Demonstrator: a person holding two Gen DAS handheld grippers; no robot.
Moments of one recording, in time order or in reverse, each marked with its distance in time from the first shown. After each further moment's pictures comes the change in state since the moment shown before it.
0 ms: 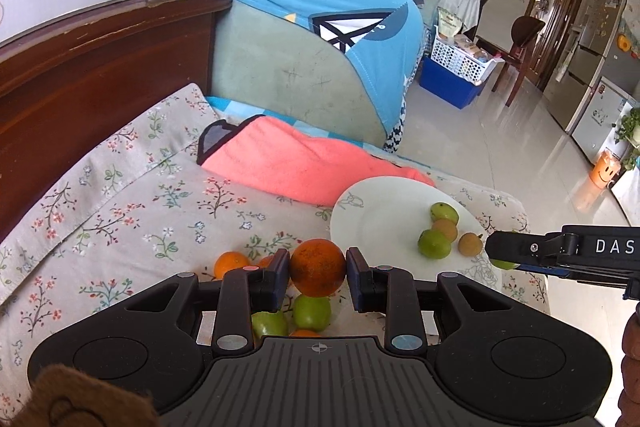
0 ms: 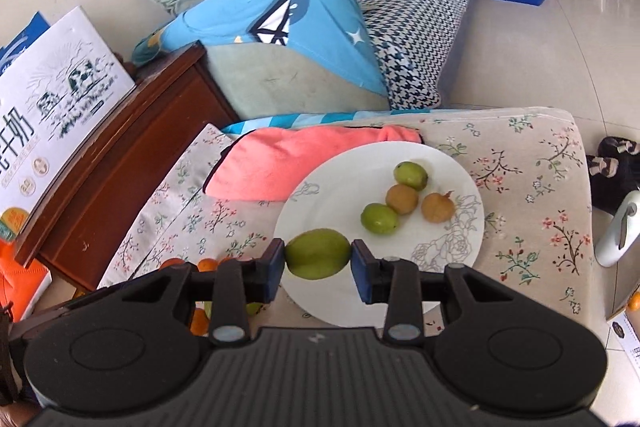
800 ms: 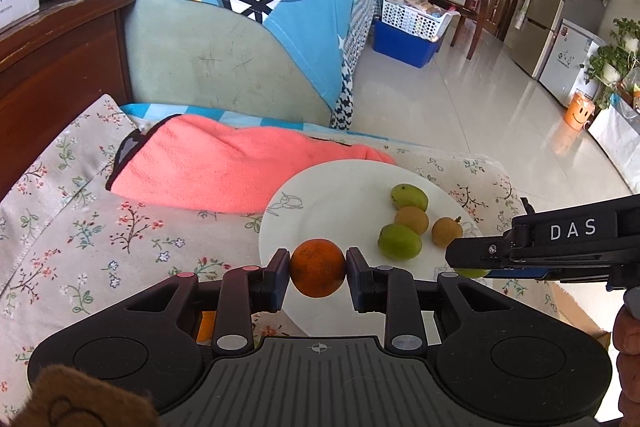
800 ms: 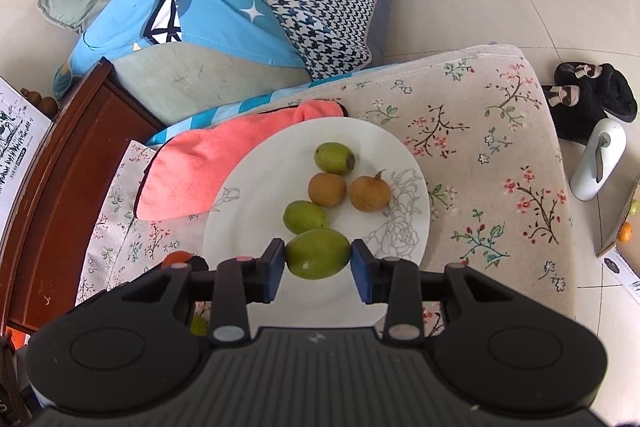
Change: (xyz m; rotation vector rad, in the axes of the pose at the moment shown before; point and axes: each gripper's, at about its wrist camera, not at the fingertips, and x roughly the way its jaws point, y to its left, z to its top) left arm 0.066 -0.042 0.011 0.167 0.073 -0.081; right arm 0.039 -0.040 0.011 0.190 0.098 -0.110
